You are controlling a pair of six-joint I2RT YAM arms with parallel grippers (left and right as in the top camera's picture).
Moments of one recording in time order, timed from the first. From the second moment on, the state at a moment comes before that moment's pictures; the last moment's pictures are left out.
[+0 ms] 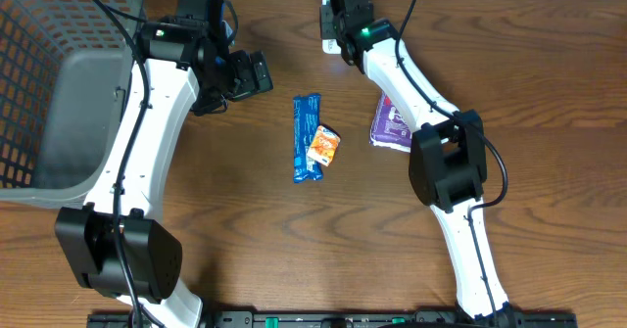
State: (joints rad) left arm -0.15 1.80 1.73 -1.17 0.20 -0.45; right arm 0.41 2.52 2.27 -0.44 0.22 0.26
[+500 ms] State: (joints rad) left arm -0.15 1.80 1.73 -1.17 0.20 -0.45; right arm 0.18 2.37 2.27 -0.76 0.23 0.38
